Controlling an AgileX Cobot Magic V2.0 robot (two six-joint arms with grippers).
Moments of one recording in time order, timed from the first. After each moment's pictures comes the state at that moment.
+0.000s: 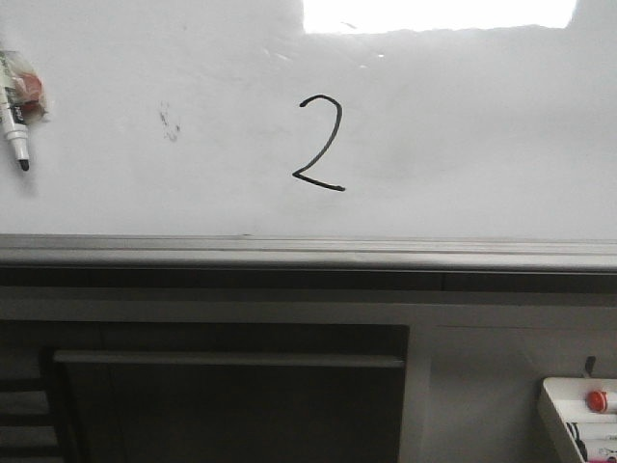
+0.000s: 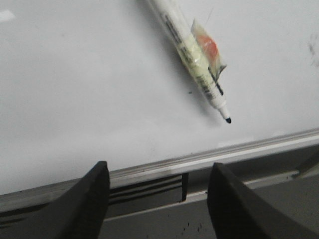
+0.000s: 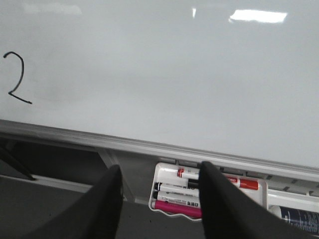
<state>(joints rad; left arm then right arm) -0.21 0.80 -0.75 0.02 0.67 0.06 0.27 0.49 -0.80 -0.08 0.94 0.16</state>
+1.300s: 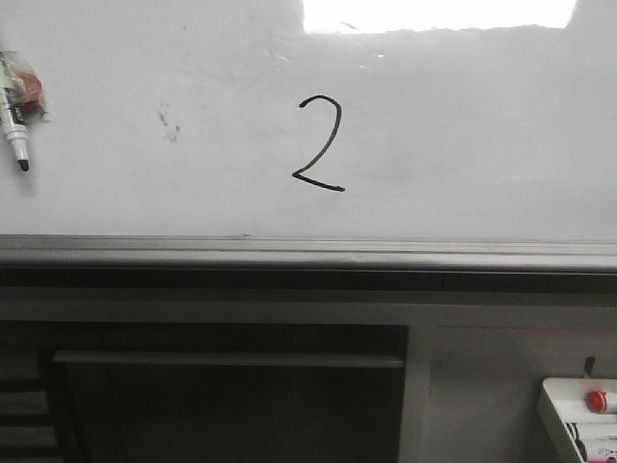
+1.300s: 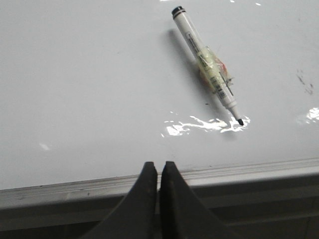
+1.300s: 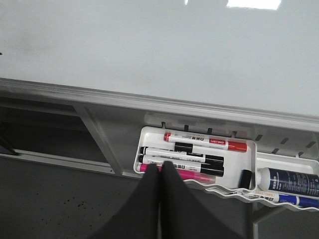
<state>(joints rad) -0.13 0.07 -0.06 0.05 0.14 0.02 0.27 0.33 -0.65 -0.11 1.01 0.16</state>
